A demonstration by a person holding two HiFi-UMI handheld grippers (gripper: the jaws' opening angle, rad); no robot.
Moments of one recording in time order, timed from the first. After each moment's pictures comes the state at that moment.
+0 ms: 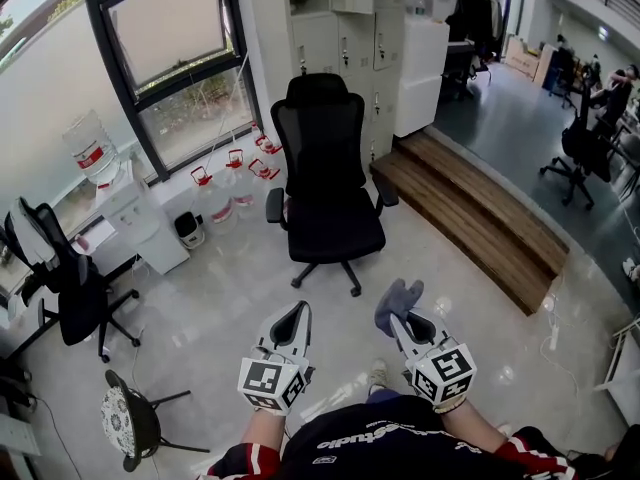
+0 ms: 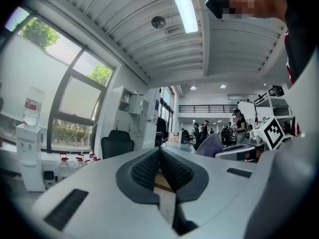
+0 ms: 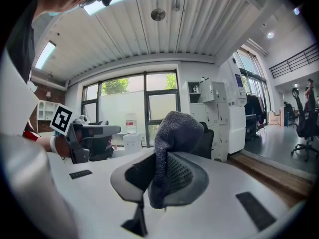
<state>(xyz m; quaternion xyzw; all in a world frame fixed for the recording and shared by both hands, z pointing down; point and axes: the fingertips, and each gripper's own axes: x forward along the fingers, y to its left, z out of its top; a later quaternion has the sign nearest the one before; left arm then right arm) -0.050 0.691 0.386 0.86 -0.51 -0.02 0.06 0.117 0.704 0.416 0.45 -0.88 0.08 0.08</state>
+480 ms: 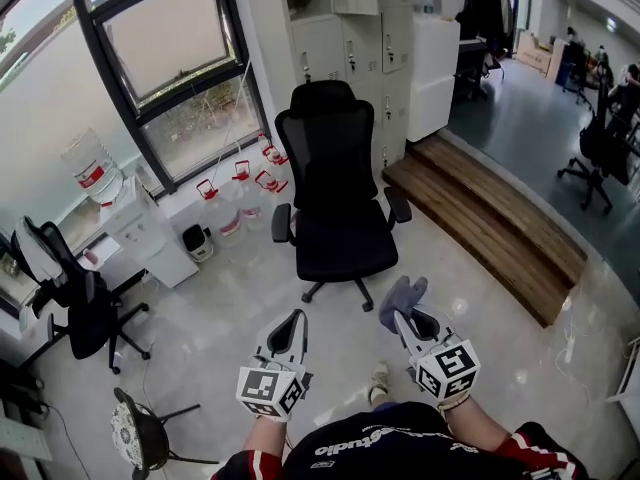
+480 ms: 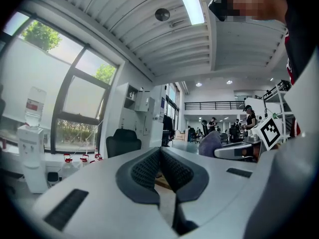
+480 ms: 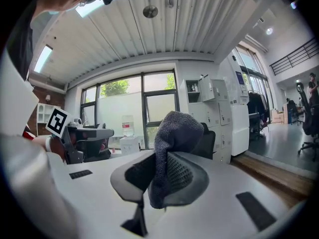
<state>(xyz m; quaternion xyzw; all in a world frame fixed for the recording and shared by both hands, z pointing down) -0.050 0.582 0.393 0.84 -0.54 0.00 0.06 0.133 0.573 0.419 0.44 -0.89 0.08 0.06</state>
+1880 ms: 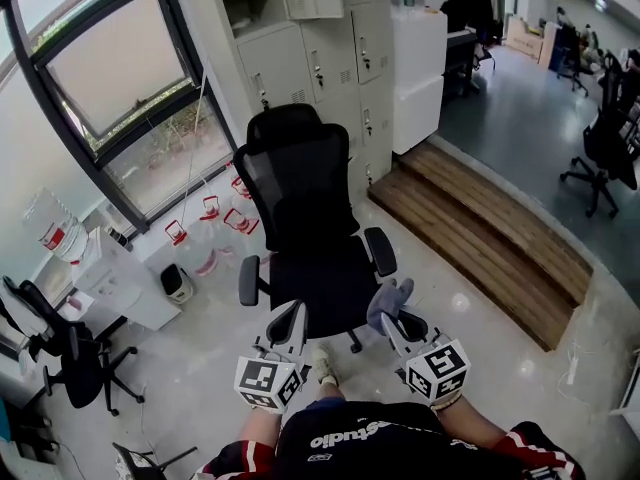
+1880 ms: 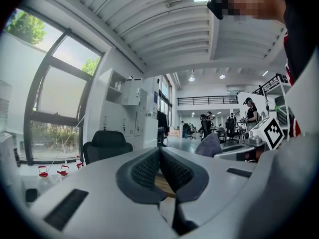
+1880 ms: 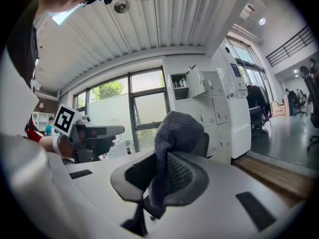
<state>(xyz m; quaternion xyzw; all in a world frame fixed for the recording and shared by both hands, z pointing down) 0.074 0.221 0.381 0.87 -0.50 0.03 0.04 0.226 0.239 0.426 0.44 -0.89 0.11 0.04</state>
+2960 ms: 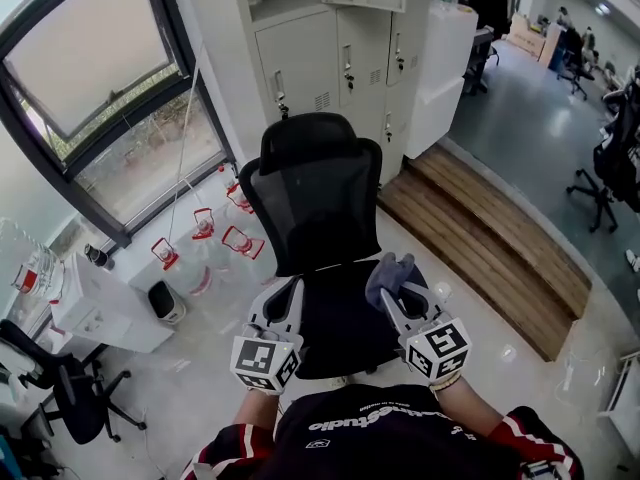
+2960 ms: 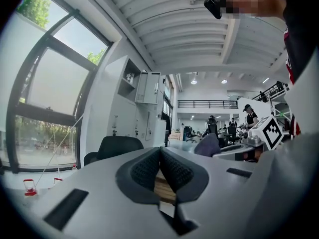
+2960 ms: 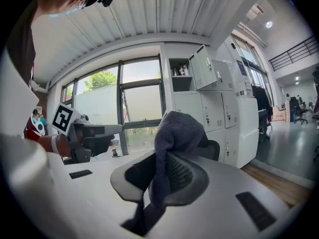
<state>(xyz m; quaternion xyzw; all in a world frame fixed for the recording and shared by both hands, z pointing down) -0.096 -0.110 0.372 0.88 -0.48 0.01 0.05 0.058 -0.088 0.408 0.47 -0.88 0.09 0.07</state>
